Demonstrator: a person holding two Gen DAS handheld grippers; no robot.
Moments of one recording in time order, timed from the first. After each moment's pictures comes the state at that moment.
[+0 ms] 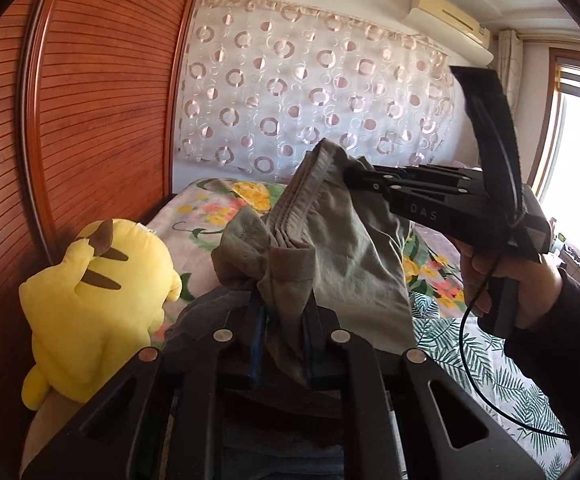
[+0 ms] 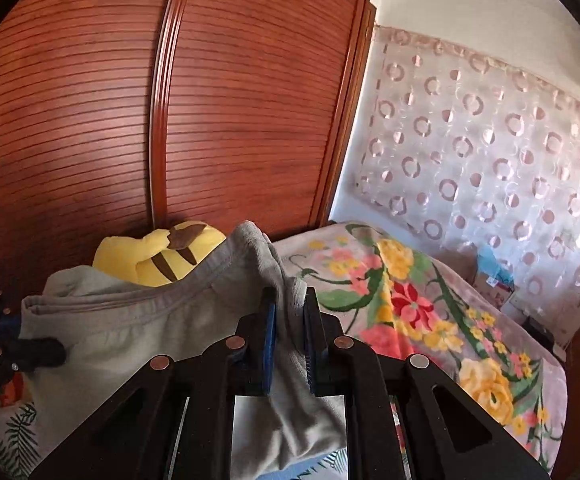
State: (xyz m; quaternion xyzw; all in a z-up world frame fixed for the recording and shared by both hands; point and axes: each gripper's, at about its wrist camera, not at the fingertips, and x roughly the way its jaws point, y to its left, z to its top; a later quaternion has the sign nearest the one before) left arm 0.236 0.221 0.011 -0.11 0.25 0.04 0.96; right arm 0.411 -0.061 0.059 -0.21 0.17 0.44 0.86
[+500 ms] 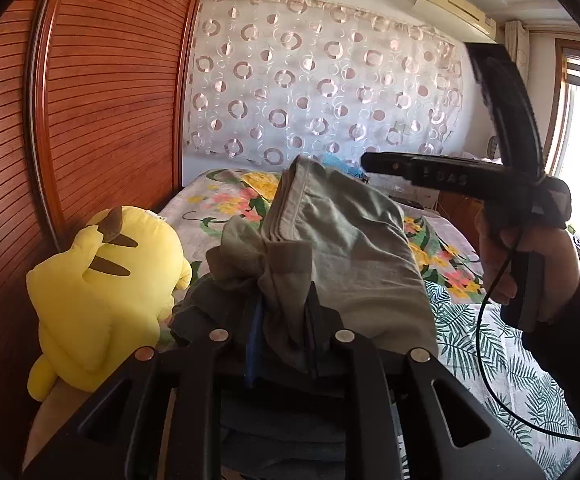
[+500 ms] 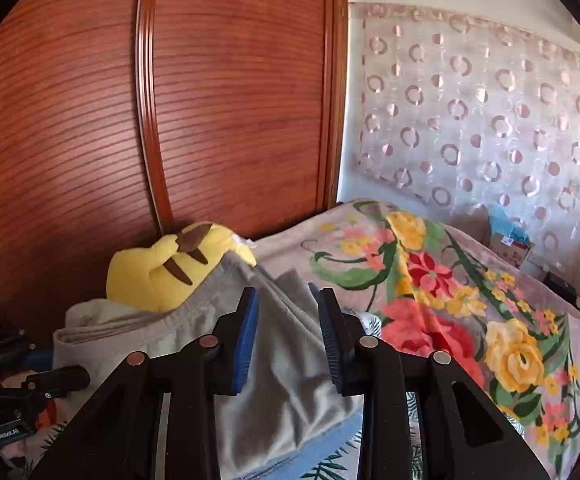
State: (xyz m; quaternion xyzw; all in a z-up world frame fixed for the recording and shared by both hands) left arm 0.226 0.215 0.001 -0.11 0.26 0.06 0.96; right arm 0.432 -0.086 0.083 -0.14 0.22 0.44 0.86
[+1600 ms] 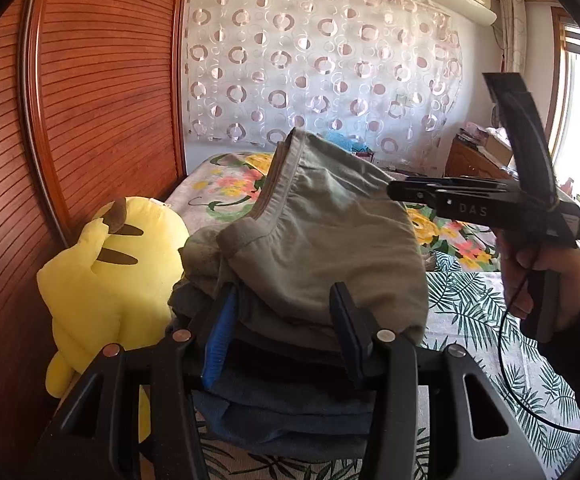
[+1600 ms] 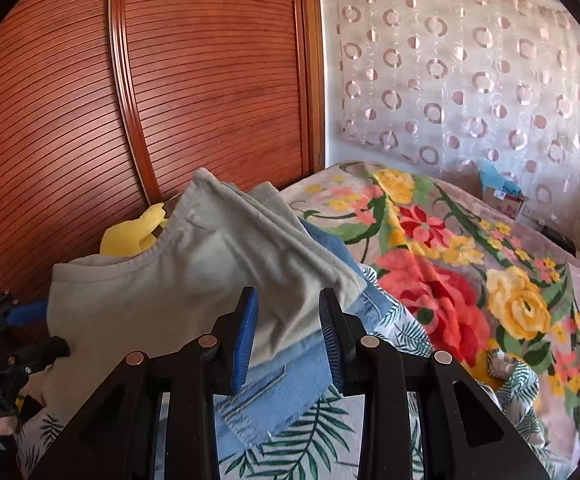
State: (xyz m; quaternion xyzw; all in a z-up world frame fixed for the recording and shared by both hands) left arm 0.226 0.203 -0.006 -0.06 0.30 0.07 0.95; right arm 0.430 -0.105 0.061 -0.12 0.28 0.42 0.86
